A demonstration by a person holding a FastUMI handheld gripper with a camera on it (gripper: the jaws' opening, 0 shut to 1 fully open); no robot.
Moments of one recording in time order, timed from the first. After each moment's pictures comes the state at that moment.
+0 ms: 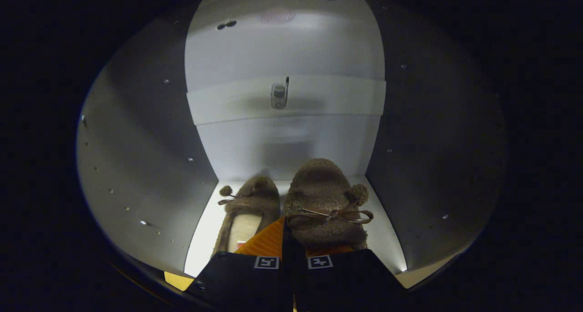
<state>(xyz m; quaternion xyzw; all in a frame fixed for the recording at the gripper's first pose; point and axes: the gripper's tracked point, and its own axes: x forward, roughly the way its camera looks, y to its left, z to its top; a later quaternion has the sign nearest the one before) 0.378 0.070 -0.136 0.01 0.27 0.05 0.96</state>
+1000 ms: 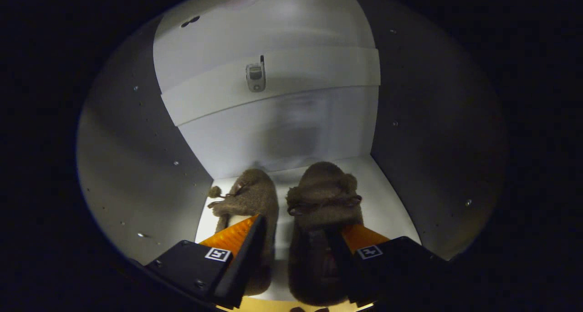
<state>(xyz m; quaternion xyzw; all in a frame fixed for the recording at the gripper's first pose) 0.370 0.072 -0.140 0.11 0.33 0.05 0.94</state>
